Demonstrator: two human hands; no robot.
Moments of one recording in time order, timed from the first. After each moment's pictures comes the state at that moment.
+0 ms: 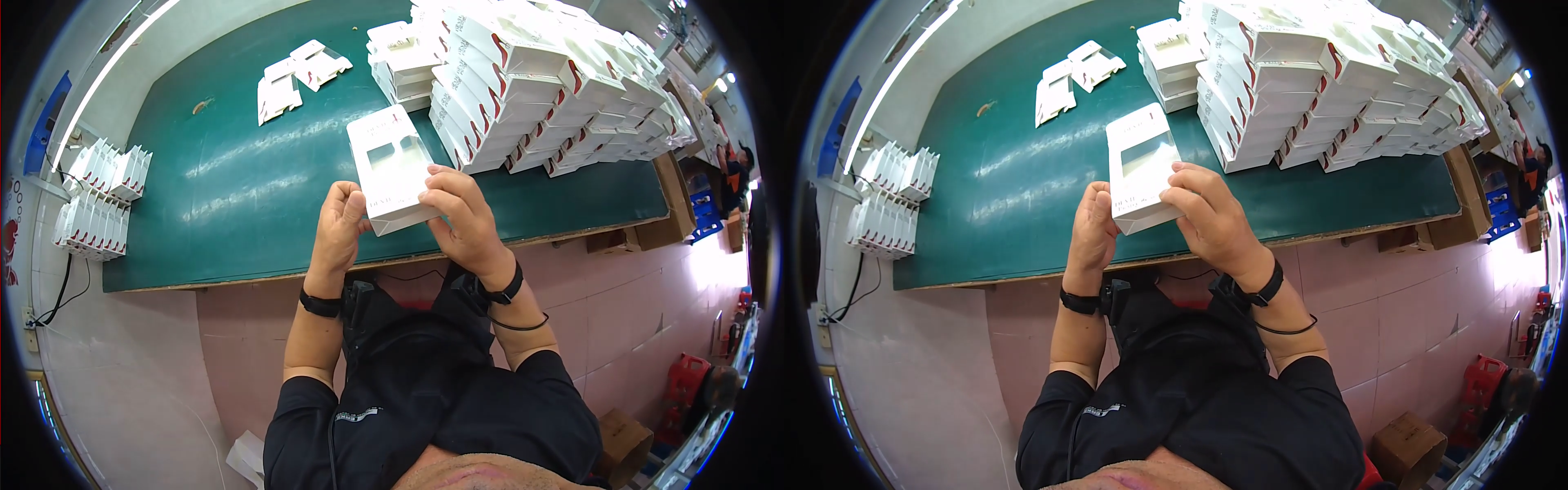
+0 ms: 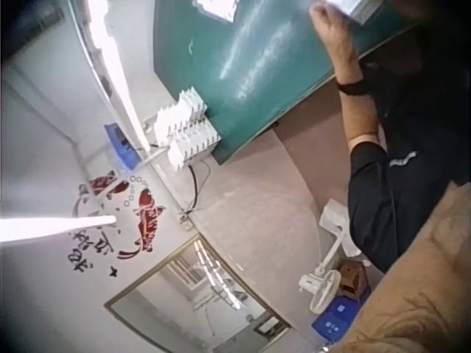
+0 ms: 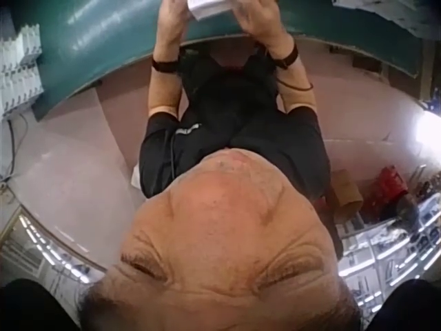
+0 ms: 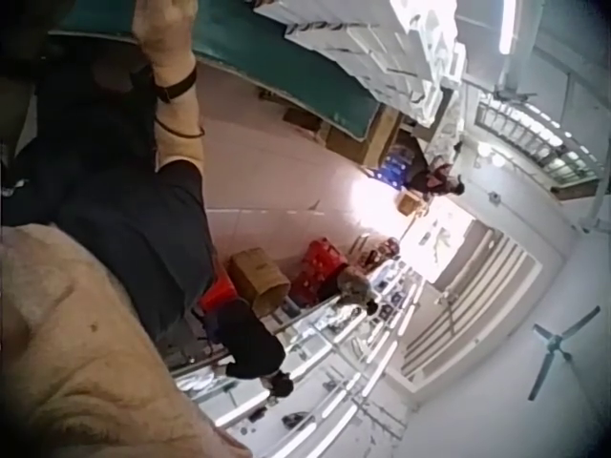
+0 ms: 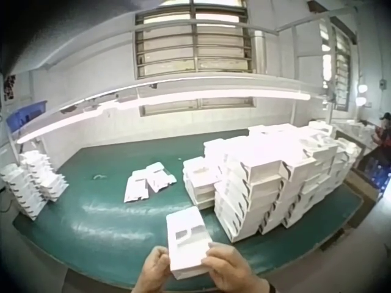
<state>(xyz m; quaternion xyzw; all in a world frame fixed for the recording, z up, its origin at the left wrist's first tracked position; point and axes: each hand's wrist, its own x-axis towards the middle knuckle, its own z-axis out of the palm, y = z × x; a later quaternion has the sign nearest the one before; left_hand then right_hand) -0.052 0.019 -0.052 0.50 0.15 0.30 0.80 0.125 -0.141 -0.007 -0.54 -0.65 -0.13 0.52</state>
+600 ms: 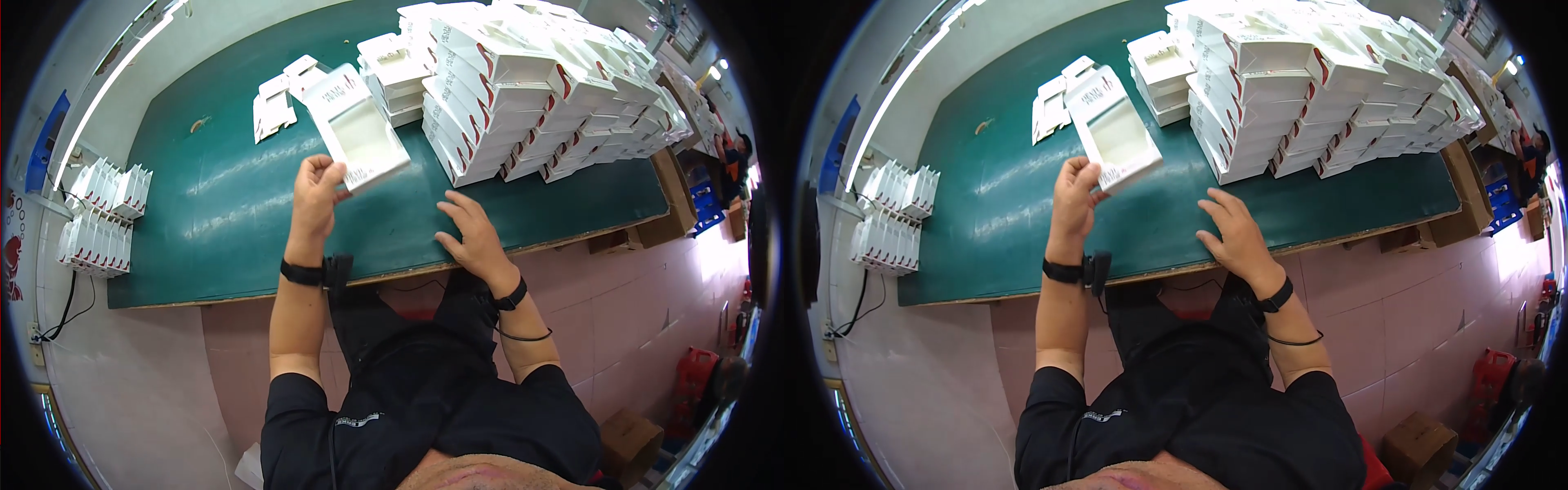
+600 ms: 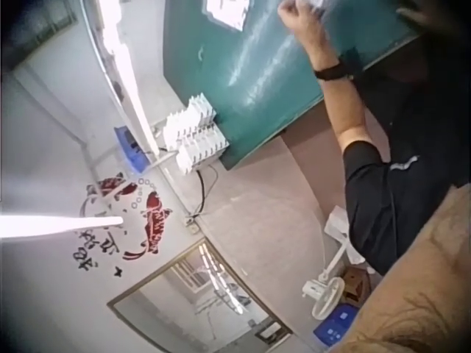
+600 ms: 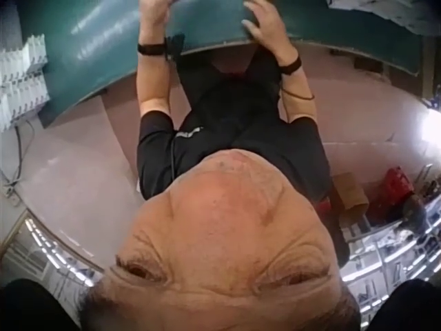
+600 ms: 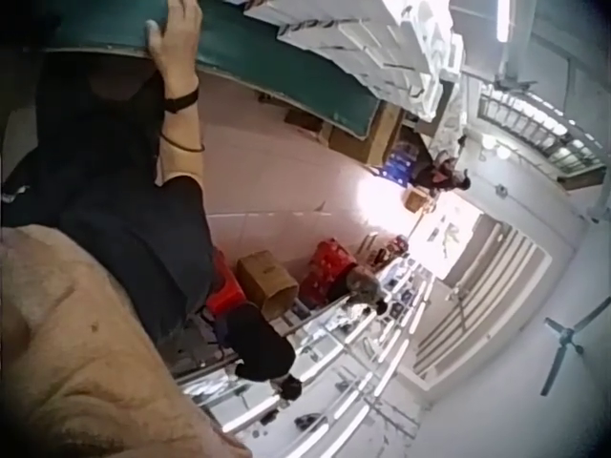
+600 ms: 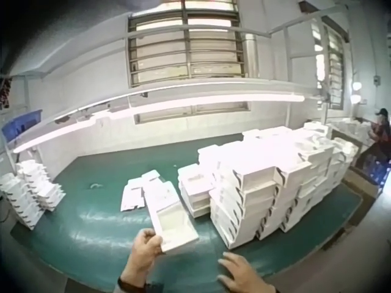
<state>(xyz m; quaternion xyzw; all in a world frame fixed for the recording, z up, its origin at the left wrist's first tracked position) -0.015 0.088 -0.027 0.55 0.26 0.34 0.72 0.154 -0.172 -0.080 -0.71 -0.55 0.01 0.43</state>
